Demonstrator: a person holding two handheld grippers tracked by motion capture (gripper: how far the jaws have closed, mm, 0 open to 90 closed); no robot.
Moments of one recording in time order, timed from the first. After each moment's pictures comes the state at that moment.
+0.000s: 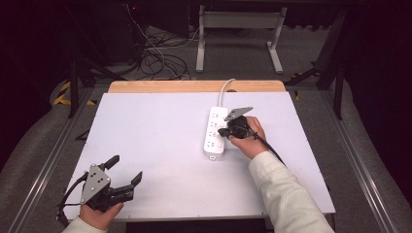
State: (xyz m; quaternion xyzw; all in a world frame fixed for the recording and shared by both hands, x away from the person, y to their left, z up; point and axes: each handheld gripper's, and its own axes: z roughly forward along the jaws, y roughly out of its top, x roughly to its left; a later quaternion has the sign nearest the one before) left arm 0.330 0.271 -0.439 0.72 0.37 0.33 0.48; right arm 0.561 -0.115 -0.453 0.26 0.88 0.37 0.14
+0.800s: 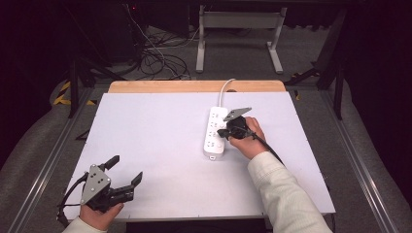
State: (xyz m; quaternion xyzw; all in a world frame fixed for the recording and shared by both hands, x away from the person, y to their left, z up) left arm 0.329 0.270 -0.439 0.72 0.37 0.33 0.48; right arm 0.561 -0.112 -0.456 0.27 0.88 0.36 0.13
